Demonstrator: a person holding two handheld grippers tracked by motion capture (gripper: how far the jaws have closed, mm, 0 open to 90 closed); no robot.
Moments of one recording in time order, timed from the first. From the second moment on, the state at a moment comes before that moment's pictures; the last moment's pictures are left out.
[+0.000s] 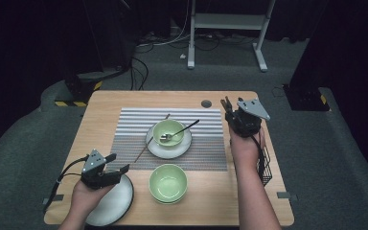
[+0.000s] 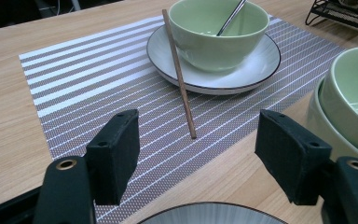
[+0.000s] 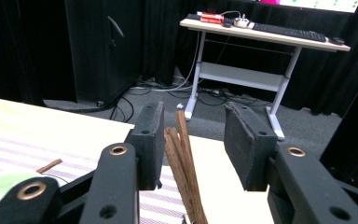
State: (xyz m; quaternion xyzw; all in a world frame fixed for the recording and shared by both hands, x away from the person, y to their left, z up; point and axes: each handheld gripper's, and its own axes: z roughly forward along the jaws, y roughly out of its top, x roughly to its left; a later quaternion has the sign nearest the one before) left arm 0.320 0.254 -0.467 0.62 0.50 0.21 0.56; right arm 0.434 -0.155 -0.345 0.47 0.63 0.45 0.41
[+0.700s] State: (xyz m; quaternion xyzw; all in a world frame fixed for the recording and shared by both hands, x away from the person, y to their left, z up) left arm 0.321 0.259 -0.467 0.62 0.51 0.21 0.56; right arm 0.457 -0.150 -0.365 0.49 0.65 0.42 0.40
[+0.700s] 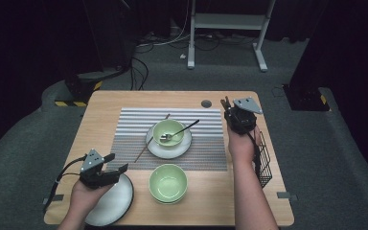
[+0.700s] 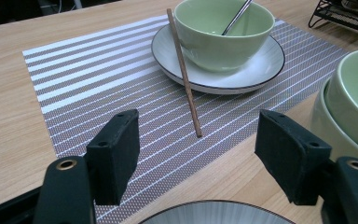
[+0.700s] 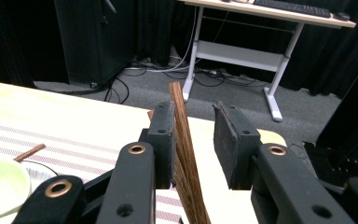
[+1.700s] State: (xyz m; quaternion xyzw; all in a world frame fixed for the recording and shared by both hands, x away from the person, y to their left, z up) left arm 0.317 0.261 -0.460 0.61 0.50 0.21 0.58; right arm 0.462 -0.144 -0.373 0.50 0.66 0.40 0.39
